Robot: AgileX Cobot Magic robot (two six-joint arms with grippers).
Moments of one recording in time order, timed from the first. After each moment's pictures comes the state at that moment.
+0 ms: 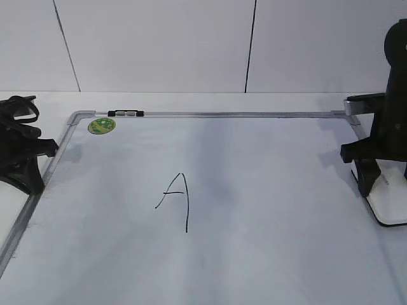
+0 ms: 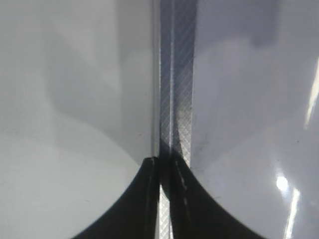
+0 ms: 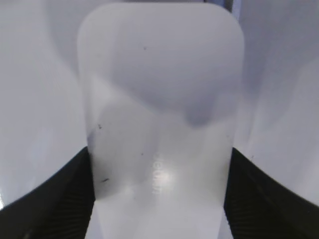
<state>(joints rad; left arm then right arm) -0.05 1.95 -1.22 -0.25 0.88 0.08 0.12 1.90 -1.33 -0.18 1.18 0.15</state>
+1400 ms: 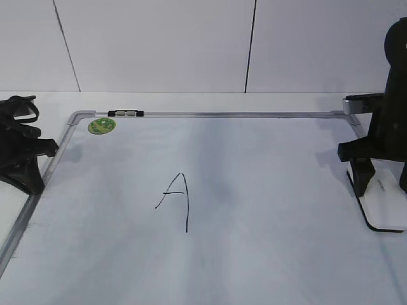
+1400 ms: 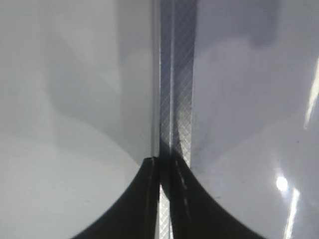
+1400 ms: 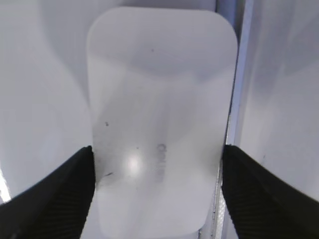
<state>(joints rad) -0.05 1.95 -1.22 -0.25 0.88 0.08 0.12 1.90 -1.33 -0.15 1.18 0.15</state>
